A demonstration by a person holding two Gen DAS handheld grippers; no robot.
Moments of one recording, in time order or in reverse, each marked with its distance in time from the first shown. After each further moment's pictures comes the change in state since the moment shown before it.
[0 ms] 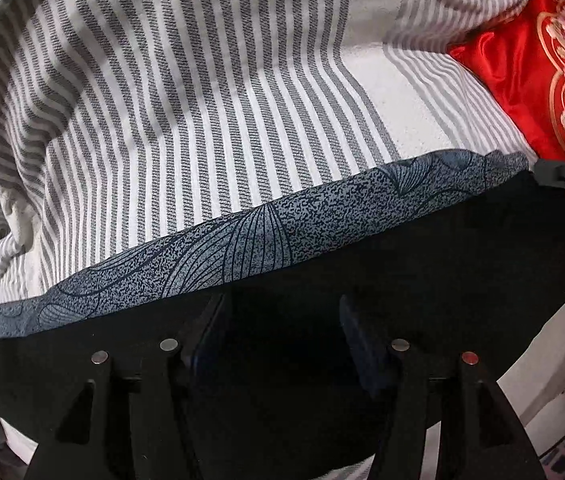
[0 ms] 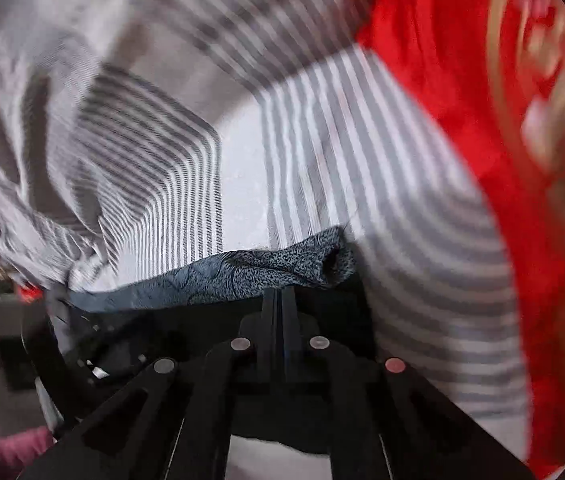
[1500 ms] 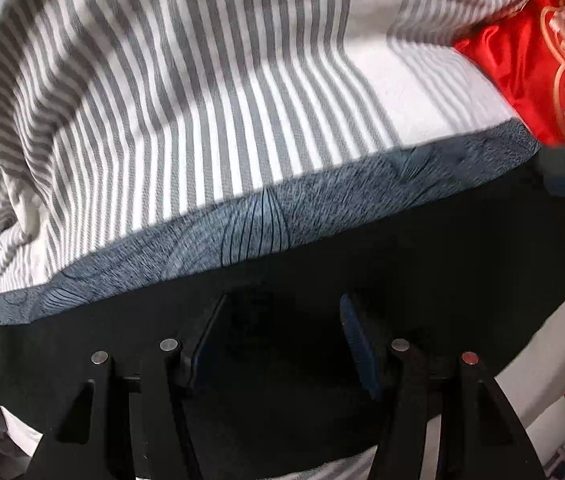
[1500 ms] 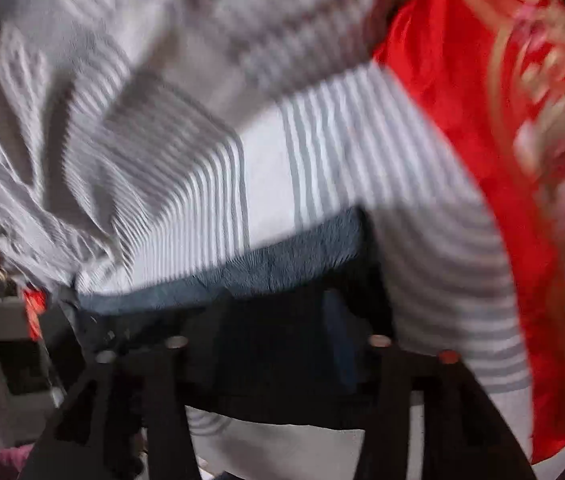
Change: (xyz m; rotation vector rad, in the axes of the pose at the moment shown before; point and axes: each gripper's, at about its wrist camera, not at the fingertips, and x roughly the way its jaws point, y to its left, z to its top) left arm 0.014 -0.008 -0.004 -0.007 0.001 0.039; right arm 0.018 0.011 -0.002 0.027 0.092 -0.056
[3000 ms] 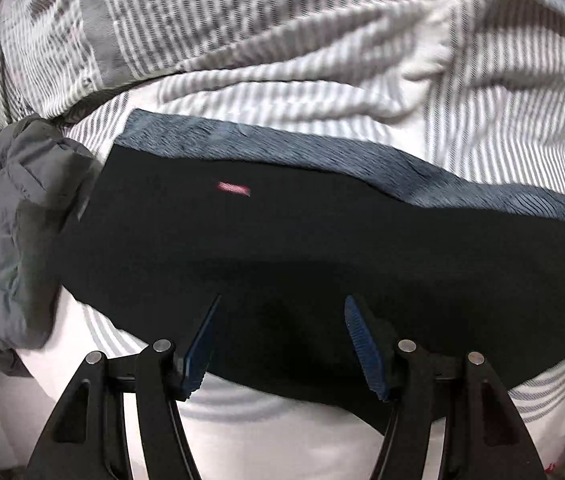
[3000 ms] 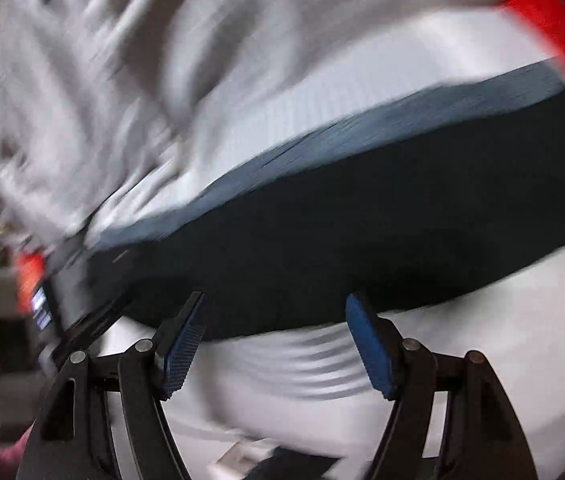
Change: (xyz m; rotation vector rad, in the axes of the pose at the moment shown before) left arm -0.030 0.400 -0.147 -0.395 -0.063 0.162; right arm 0.084 0.234 -0.166 -0.080 0.051 0.196
